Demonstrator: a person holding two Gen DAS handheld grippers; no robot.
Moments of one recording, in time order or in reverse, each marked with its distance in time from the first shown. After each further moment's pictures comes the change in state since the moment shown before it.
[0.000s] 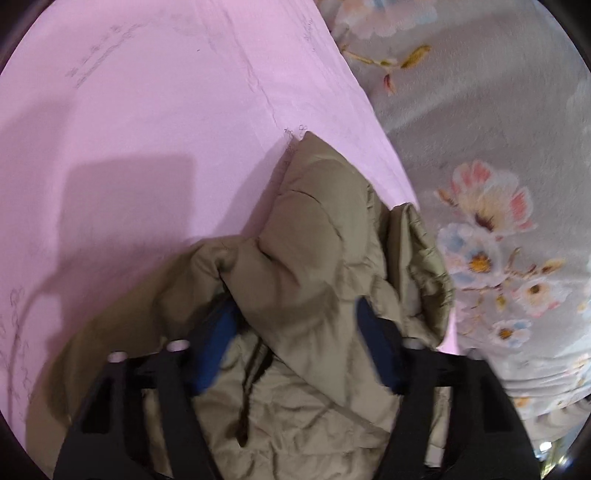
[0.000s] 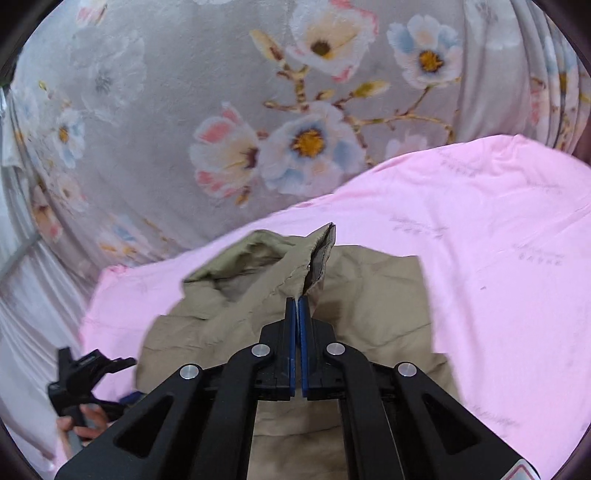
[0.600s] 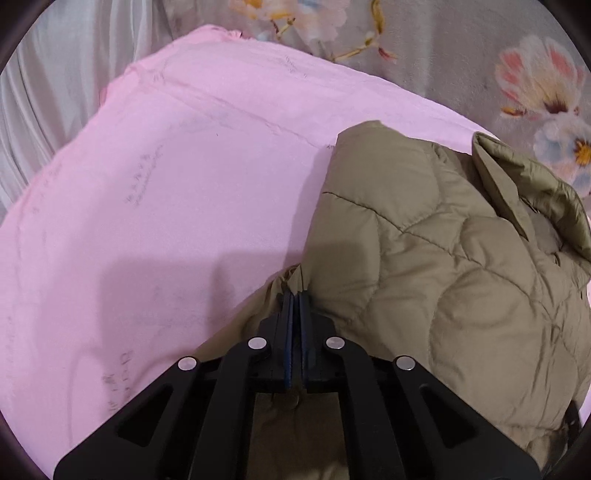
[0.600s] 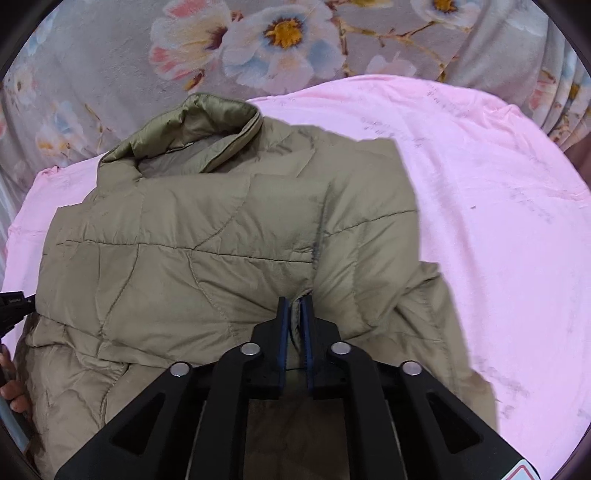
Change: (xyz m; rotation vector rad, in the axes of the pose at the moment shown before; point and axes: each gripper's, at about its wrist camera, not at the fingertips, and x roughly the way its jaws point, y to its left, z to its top) left arm 0.002 -0.025 -0.040 0.445 -0.220 0.554; right arm 0.066 -0.016 -0.074 -0.163 0.217 -0.236
